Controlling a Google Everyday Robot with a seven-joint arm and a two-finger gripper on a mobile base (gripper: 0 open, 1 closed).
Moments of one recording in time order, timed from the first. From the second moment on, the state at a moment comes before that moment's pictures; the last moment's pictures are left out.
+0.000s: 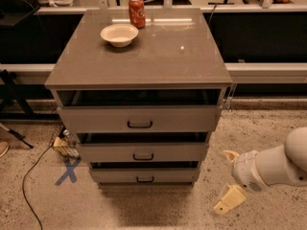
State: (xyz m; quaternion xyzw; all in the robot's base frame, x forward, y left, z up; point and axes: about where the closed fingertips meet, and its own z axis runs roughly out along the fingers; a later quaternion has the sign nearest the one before) arm 0.391 -0.181 0.658 -0.52 0.80 0.20 0.24
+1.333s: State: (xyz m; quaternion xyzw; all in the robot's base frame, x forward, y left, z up) arm 0.423 -0.155 0.509 -0.54 0.77 0.25 0.24
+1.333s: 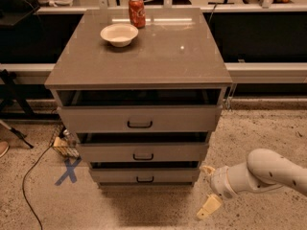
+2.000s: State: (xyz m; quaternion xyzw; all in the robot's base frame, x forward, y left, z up) arm 0.432 -0.134 0.410 -0.58 0.75 0.23 0.21
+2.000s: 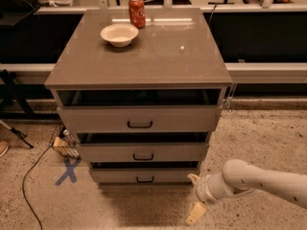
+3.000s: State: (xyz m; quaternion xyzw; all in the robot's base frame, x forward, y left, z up) arm 0.460 -0.107 0.349 -0.62 0.73 0.19 0.21
